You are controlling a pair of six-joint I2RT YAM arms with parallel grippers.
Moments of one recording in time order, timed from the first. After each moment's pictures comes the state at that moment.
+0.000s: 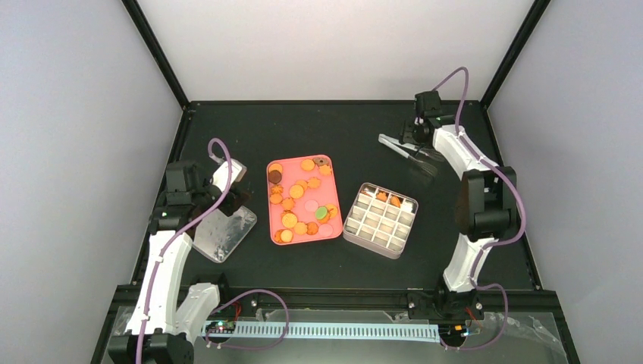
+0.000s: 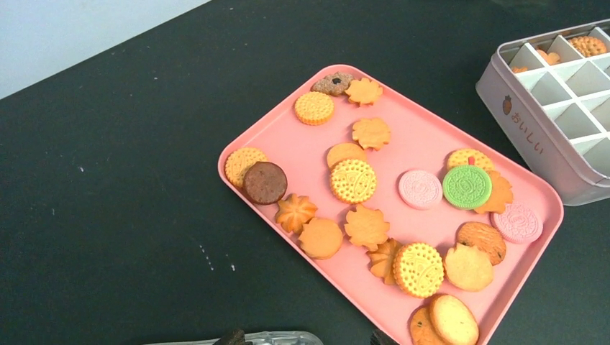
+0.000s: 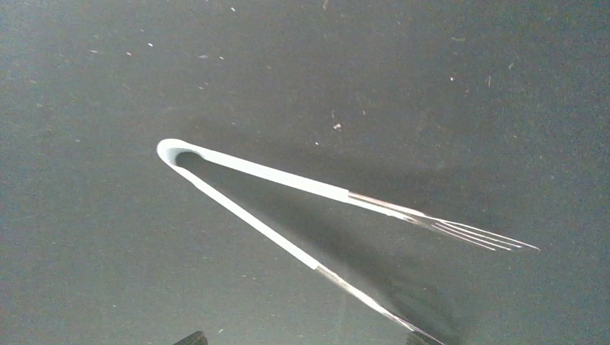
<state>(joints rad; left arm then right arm) 0.08 0.82 0.79 -0.67 0.55 0.47 0.15 1.86 1.51 -0.58 0.13 0.29</state>
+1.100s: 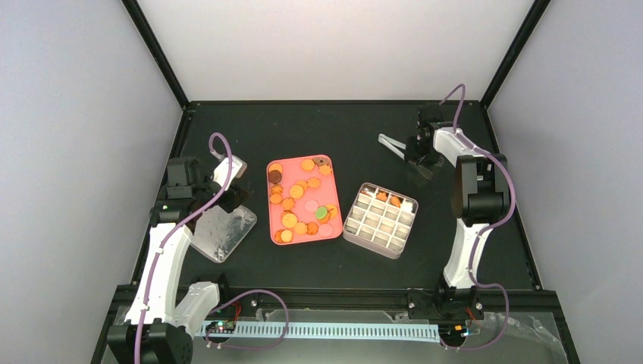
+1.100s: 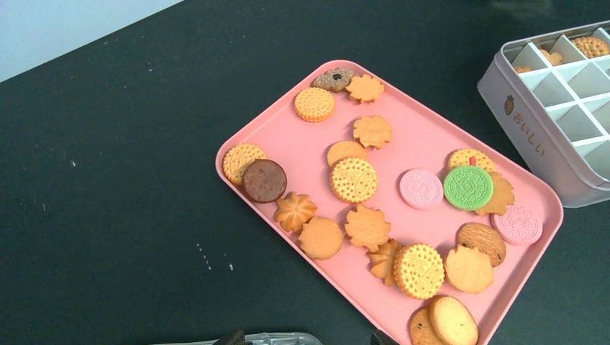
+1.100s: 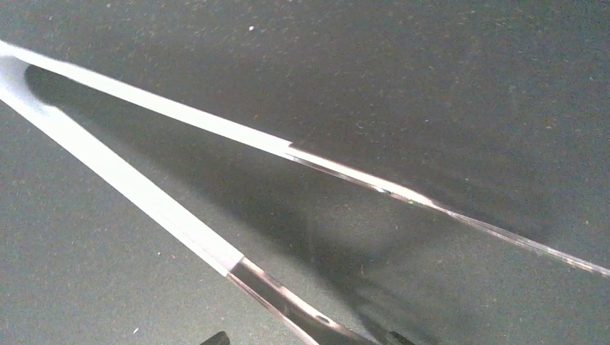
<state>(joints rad) 0.08 0.88 0.82 -0.67 0.55 0.47 0.07 2.03 1.50 -0.64 0.03 0.31</state>
